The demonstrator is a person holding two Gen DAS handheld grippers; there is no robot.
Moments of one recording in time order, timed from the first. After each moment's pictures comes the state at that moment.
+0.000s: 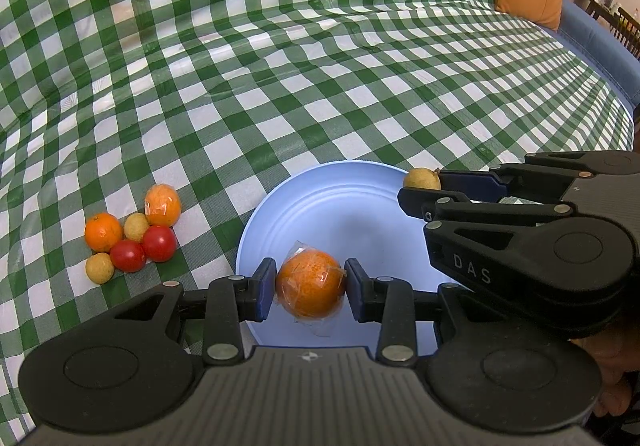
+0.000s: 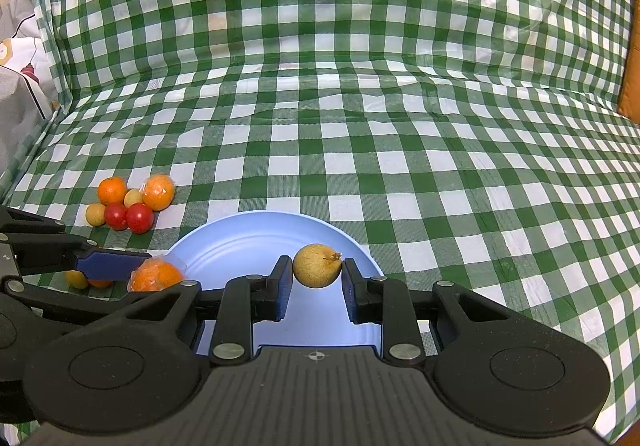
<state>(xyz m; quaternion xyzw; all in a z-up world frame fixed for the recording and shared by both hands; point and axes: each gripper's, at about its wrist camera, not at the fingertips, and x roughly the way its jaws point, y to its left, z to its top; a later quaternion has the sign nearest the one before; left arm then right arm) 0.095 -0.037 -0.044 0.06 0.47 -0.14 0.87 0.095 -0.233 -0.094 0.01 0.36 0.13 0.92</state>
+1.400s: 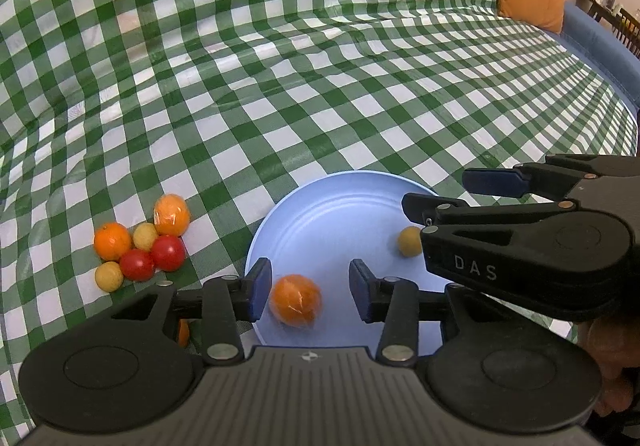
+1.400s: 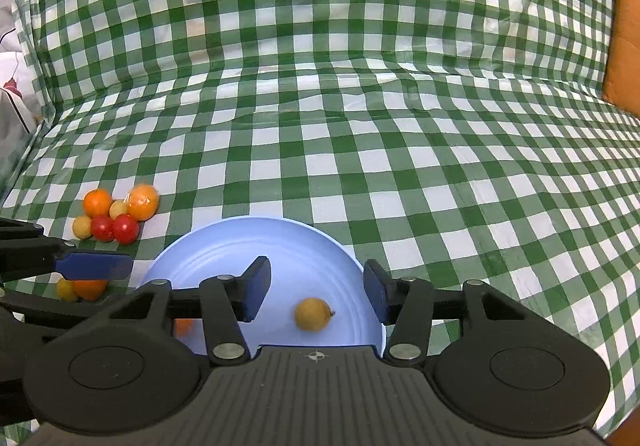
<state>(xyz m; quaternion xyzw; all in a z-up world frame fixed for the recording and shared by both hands) 0.097 -0.036 -0.038 0.07 0.46 -0.14 0.88 0.101 -0.242 -0.094 0.02 0.36 0.11 0.93</state>
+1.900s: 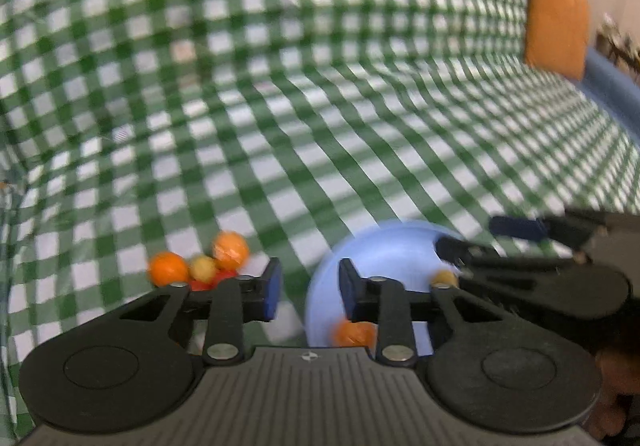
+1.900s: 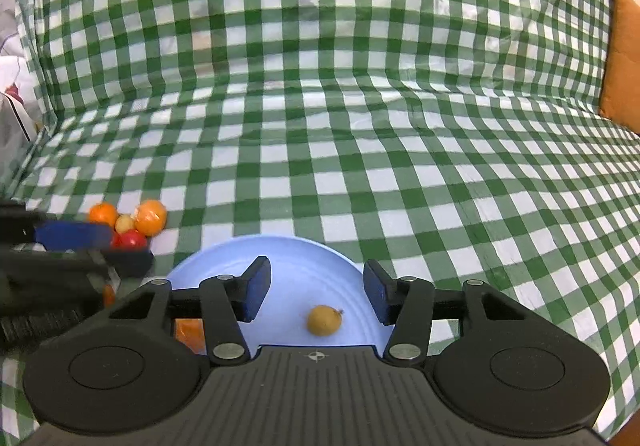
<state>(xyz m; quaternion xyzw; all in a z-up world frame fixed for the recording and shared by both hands) 0.098 0.012 -0.010 0.03 0.40 -0.09 0.91 0.102 -0.228 -0.084 0.01 0.34 0.11 0.94</state>
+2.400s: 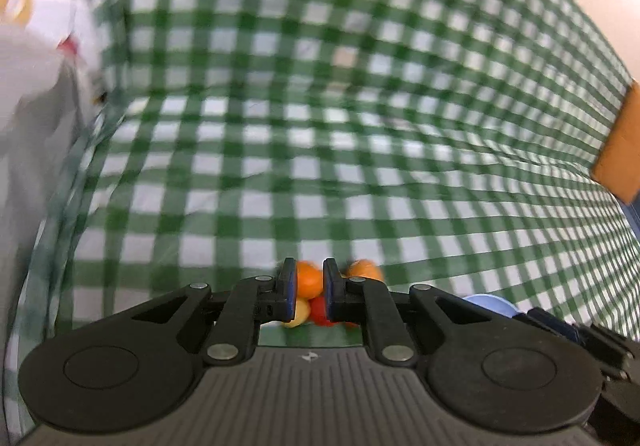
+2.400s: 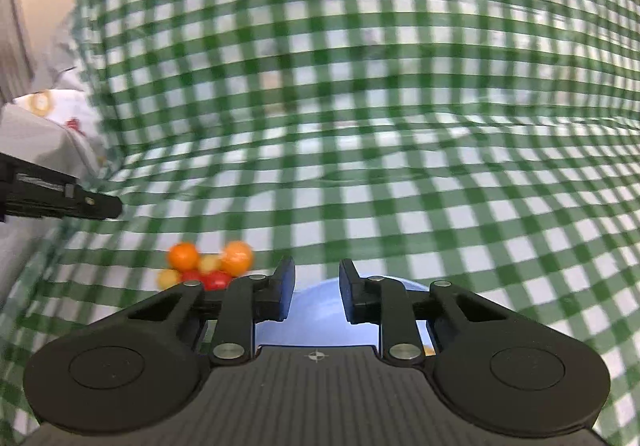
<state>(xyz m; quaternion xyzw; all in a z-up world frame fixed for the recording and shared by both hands) 0.118 0.153 0.003 -0.13 0.42 0.01 0.90 0.094 -0.191 -0.068 0.06 0.29 0.19 0.94</state>
